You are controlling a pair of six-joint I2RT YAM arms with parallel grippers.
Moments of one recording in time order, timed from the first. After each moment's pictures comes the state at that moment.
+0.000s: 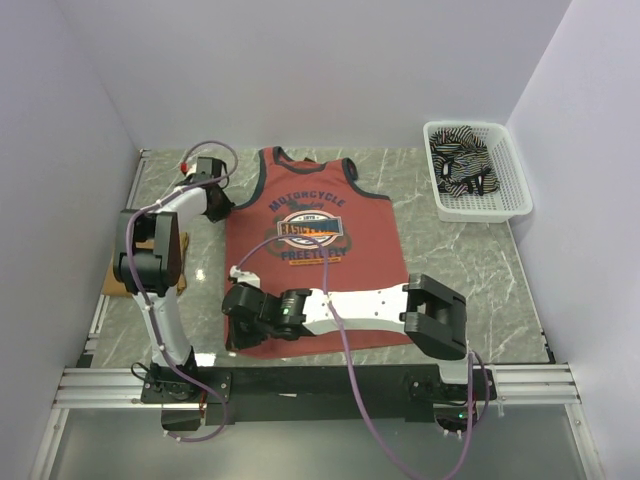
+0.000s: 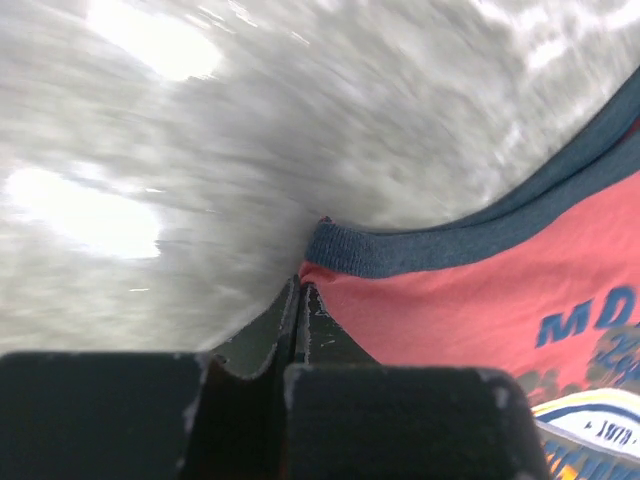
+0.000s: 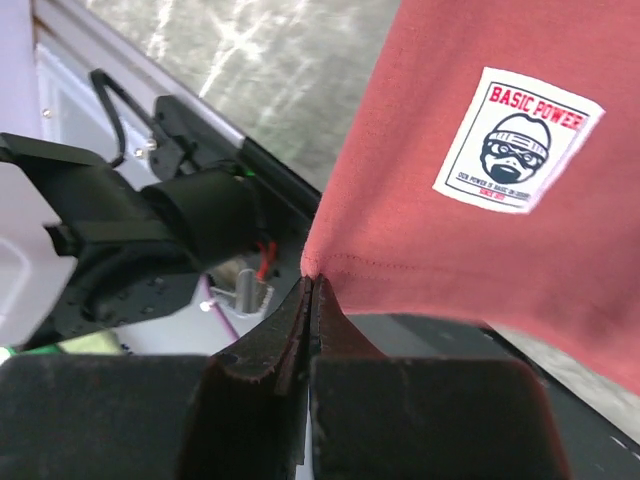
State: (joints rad) left arm -0.09 2.00 1.38 -0.35 -0.15 -0.70; right arm 1.36 1.90 1.40 -0.31 0.03 1.04
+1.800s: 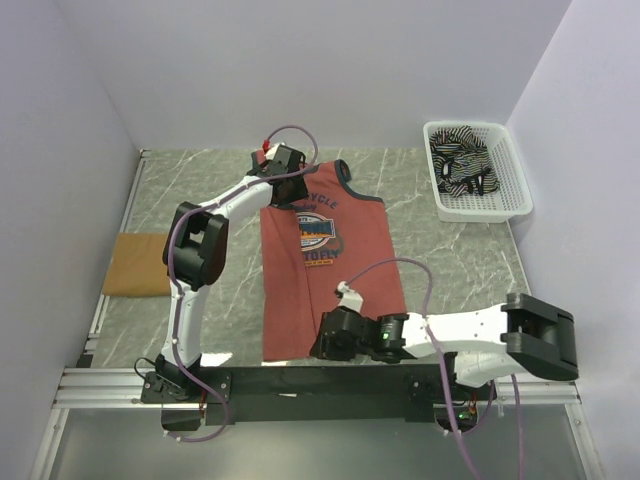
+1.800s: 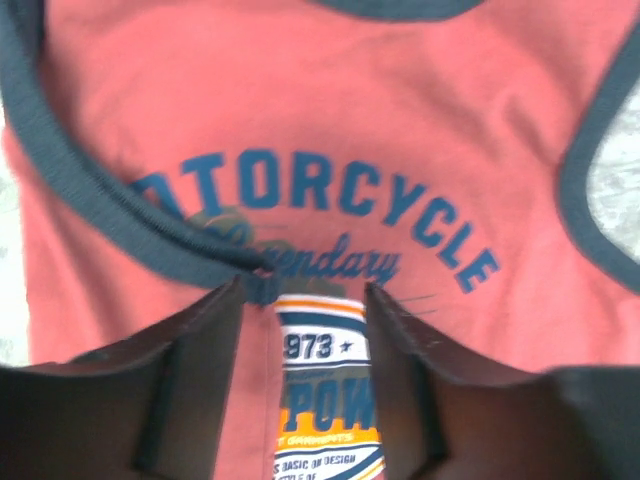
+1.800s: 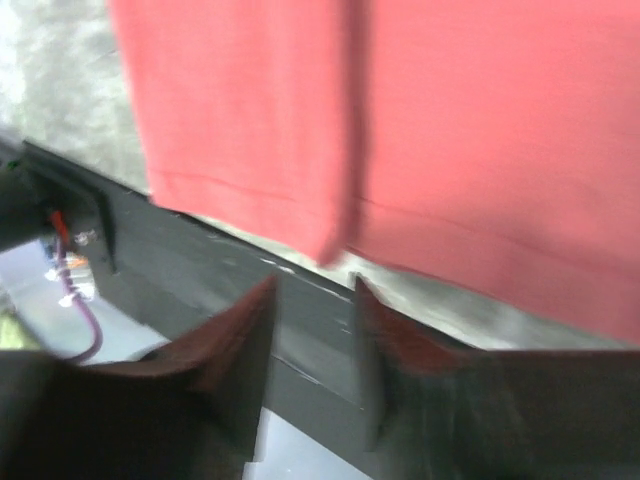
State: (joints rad) left arm -0.46 2.18 1.75 -0.41 -0.23 -0.70; right arm 1.31 1.33 0.57 -0.12 0.17 1.28
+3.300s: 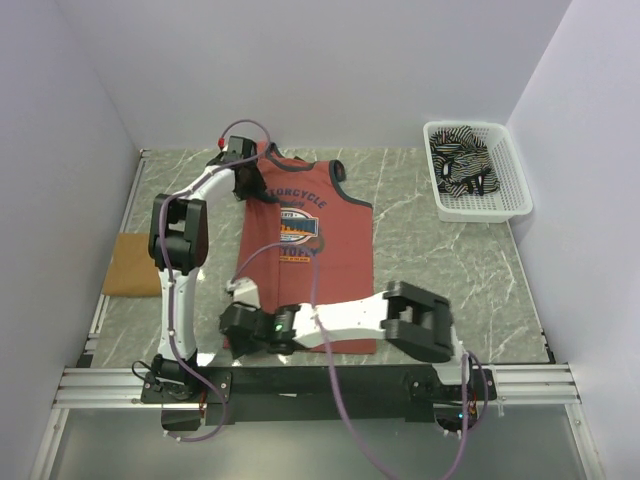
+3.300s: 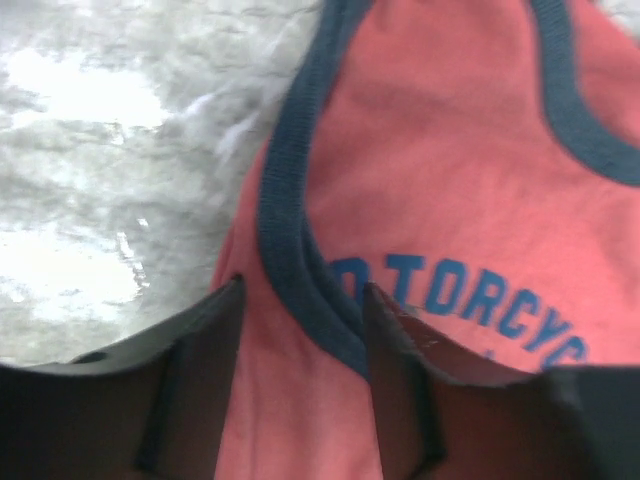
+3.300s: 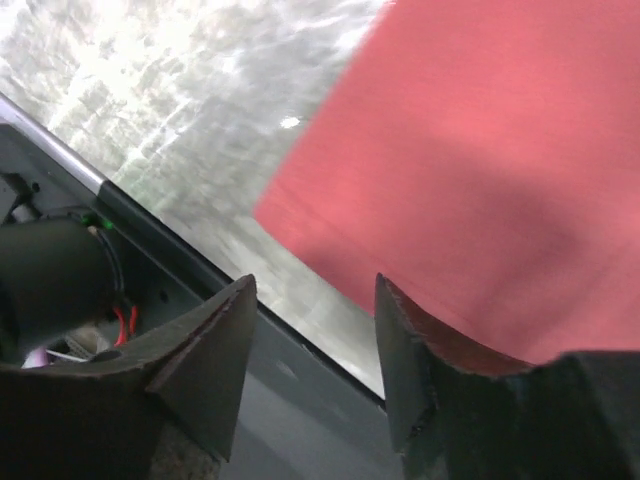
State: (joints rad) left arm -0.20 2.29 1.83 -0.45 -0.11 -0.62; right arm 1.41 2.02 1.41 -0.27 0.28 0.86
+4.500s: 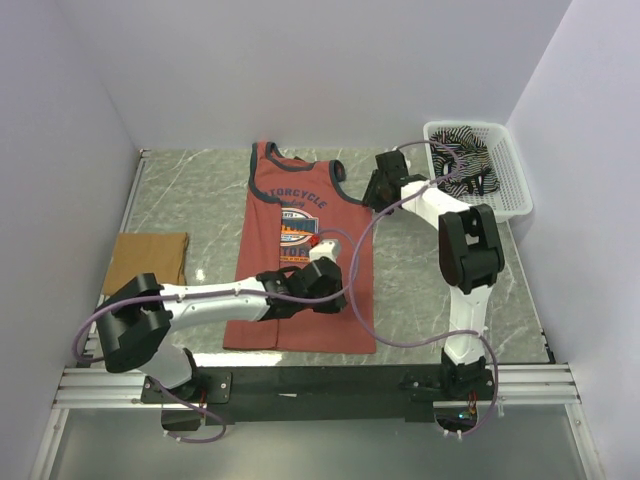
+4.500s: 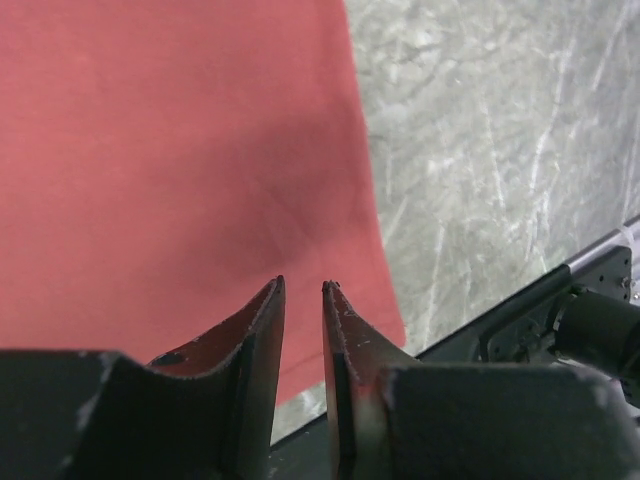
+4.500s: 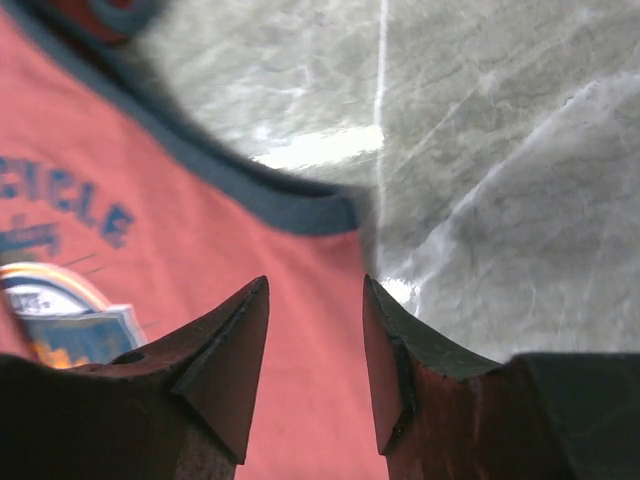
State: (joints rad) left arm -1.09 1.52 0.92 -0.18 -0.19 -0.90; right arm 0.29 2.02 1.49 -0.35 0.06 0.61
